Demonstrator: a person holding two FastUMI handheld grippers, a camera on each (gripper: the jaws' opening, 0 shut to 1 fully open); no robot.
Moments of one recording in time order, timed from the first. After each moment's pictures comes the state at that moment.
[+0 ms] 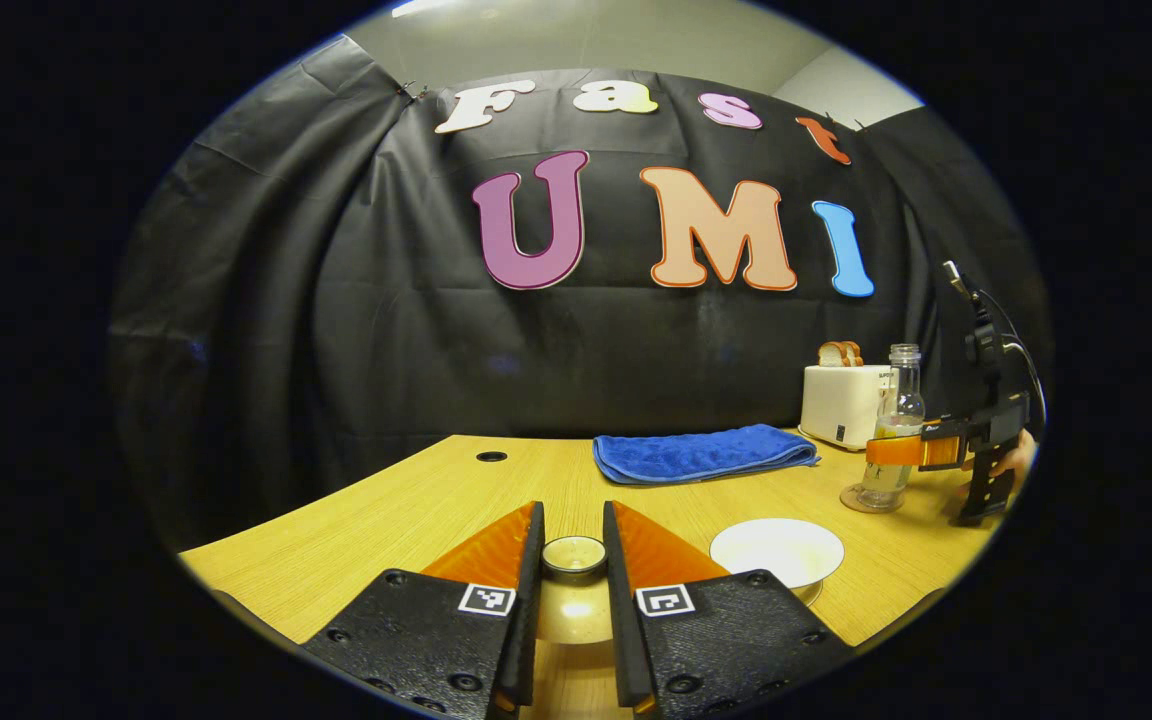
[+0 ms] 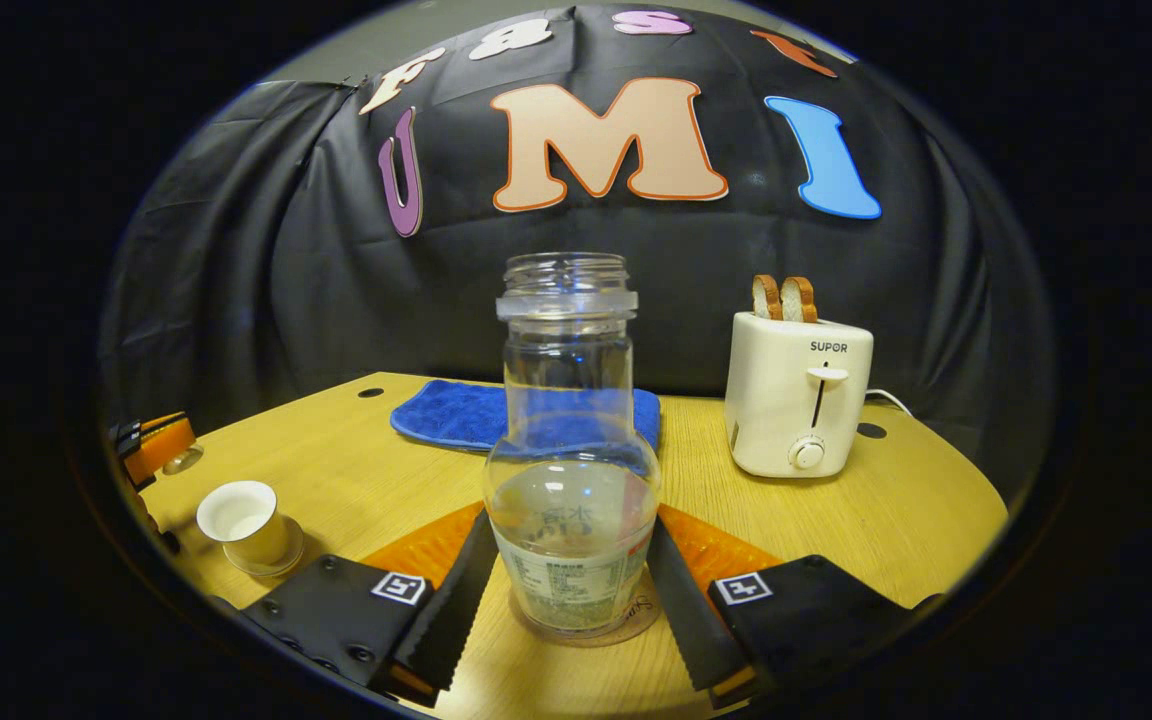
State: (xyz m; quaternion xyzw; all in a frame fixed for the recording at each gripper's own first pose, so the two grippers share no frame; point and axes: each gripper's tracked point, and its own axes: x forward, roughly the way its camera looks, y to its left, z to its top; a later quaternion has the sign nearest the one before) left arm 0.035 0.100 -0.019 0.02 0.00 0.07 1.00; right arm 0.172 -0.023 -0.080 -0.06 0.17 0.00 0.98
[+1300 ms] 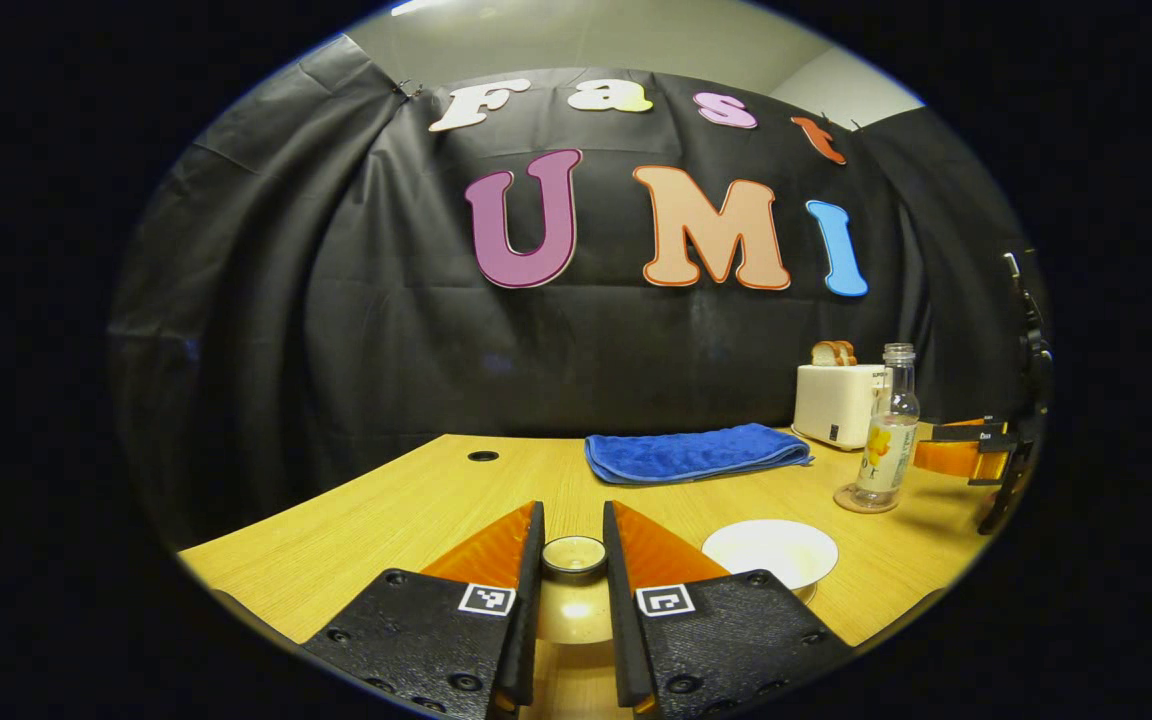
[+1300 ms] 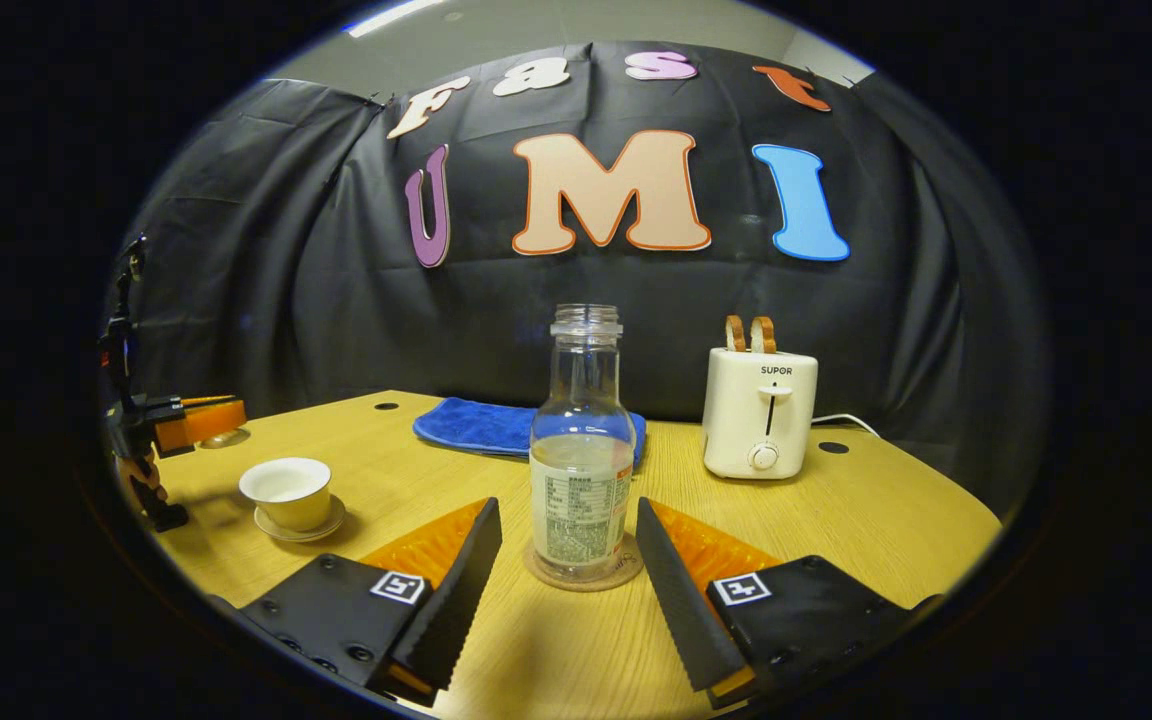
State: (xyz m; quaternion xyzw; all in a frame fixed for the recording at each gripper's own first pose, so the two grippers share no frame) left arm 0.043 0.090 -0.020 0.02 0.00 0.05 1.00; right arm 0.095 -0.018 -0.056 -0.07 0.10 0.01 0.99
